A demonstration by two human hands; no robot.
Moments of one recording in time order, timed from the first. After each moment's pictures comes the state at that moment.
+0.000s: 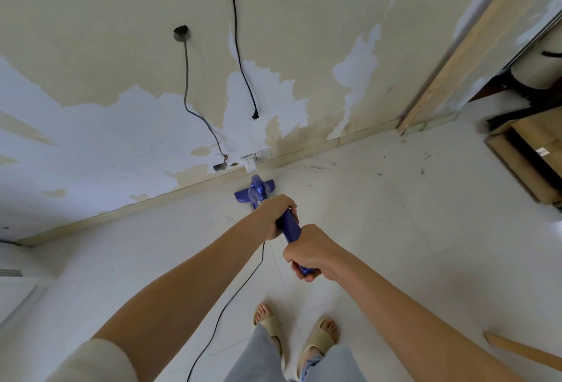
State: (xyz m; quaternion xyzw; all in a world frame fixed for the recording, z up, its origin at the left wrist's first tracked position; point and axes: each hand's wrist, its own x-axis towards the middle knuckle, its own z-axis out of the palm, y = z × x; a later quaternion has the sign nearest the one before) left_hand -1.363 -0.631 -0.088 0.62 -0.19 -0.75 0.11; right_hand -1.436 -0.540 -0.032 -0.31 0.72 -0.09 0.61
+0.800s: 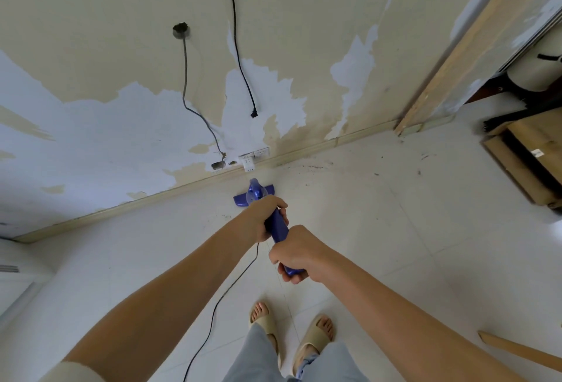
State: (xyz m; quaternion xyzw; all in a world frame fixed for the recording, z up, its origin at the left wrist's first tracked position) left_hand -1.348 -0.620 -0.085 0.61 -0.15 -0.77 0.14; right_hand -1.421 -0.530 -0.025 -0.31 0.71 -0.10 0.63
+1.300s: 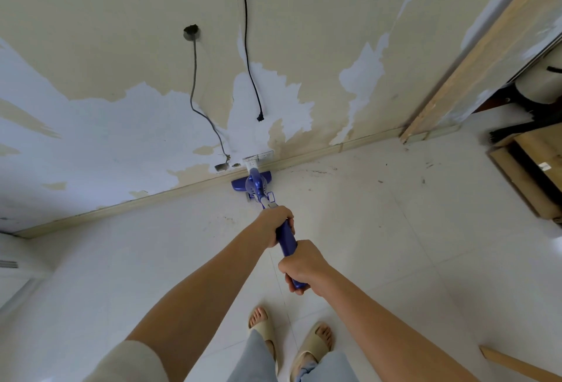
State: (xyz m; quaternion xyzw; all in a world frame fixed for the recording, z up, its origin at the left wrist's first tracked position) left_hand -1.357 -0.630 -0.111 0.63 -0.20 -0.74 0.12; right_hand -1.421 -0.534 -0.063 -0.30 0.73 -0.11 0.61
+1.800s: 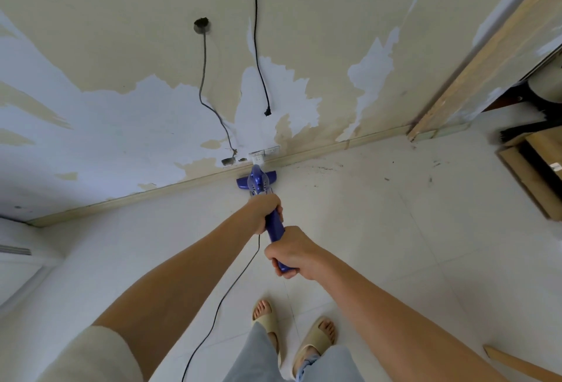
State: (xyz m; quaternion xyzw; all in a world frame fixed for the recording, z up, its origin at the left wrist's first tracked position) left_hand -1.328 -0.644 -0.101 0.67 -0.24 -0.69 0.12; right_hand -1.397 -0.546 -0.046 -0.31 0.67 -0.12 0.66
